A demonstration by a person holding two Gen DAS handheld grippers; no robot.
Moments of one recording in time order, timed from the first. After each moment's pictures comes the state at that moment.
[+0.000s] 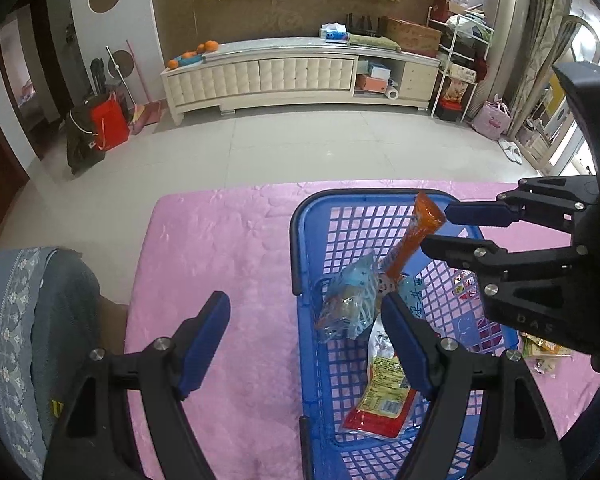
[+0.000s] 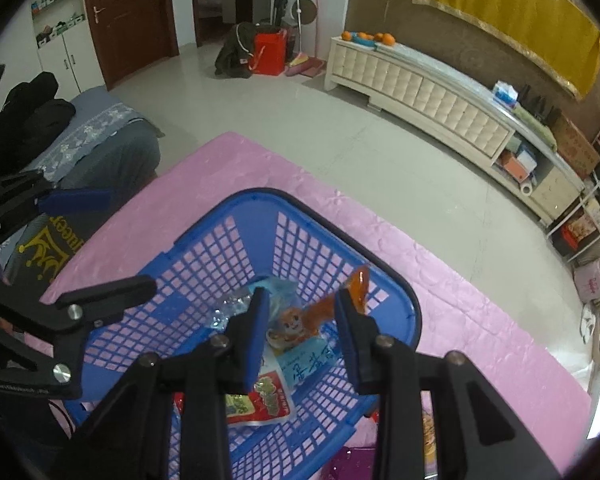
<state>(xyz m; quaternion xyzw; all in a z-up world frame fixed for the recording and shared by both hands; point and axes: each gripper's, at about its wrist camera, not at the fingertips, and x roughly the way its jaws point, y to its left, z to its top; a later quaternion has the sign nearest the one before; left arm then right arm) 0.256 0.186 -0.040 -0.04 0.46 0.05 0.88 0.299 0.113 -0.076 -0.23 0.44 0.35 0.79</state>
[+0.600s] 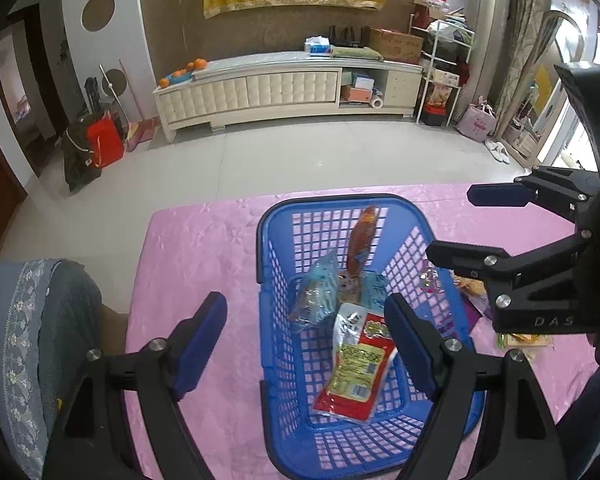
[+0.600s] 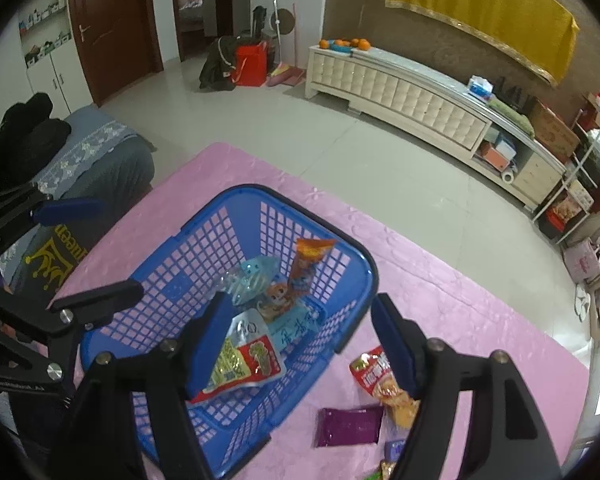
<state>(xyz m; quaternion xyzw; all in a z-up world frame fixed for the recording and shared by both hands) 0.225 0.146 -0.005 -0.02 0.44 0.04 0.90 0.274 0.068 -0.036 -0.20 0.43 0.33 0.82</state>
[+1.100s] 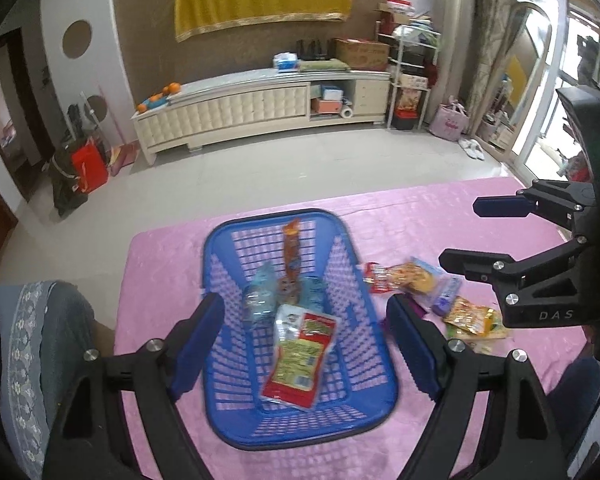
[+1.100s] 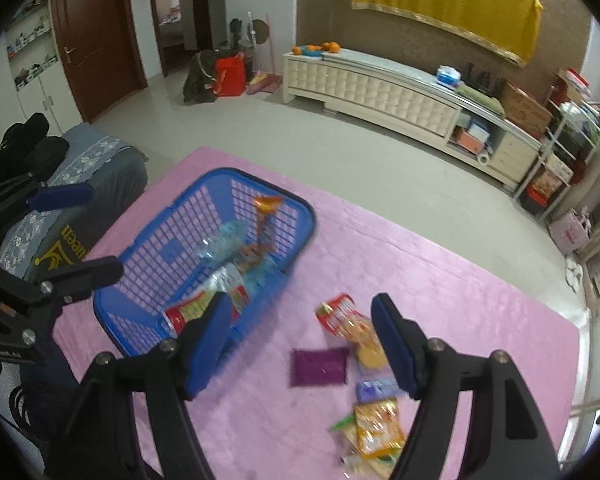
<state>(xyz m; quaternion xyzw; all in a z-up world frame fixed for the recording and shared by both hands) 0.203 0.075 0.035 0.01 0.42 0.00 0.91 0.246 -0.015 -0.006 -0.18 0.43 0.30 0.83</state>
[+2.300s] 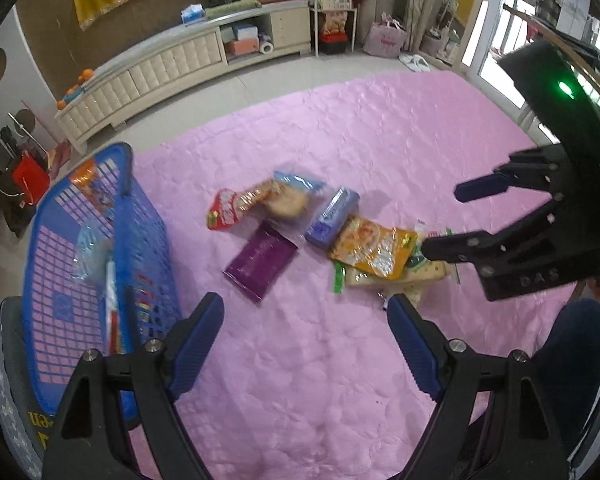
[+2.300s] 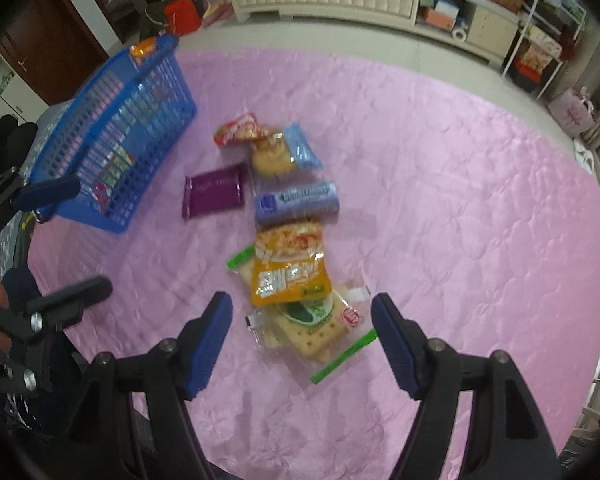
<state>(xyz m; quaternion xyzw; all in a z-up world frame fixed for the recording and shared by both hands) 0.228 -0.102 -0.079 0.07 0.52 -0.09 0.85 0.251 -0.175 -0.129 -0.13 0.59 0.26 0.76</state>
